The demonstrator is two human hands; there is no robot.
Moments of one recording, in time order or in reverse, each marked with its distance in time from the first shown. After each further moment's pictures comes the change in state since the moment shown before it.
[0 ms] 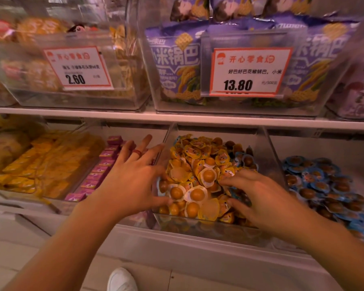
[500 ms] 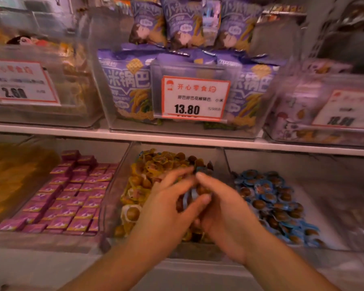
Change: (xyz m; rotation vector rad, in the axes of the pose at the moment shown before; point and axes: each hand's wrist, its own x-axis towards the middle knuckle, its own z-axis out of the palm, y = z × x) left_hand 0.033 0.131 -0.009 -0.985 0.342 -0.025; right_hand -0.001 -0.037 -0.020 1.783 -0.009 0.524
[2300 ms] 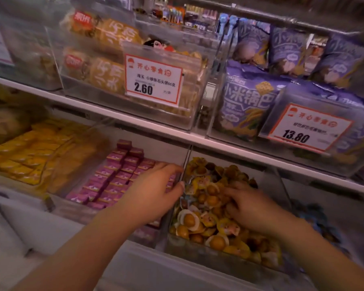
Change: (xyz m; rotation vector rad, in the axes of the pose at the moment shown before) left_hand -0.010 -0.104 -0.112 0.265 -0.029 -0.179; right_hand 0.097 -0.003 -0.018 -2.172 0.004 -0.185
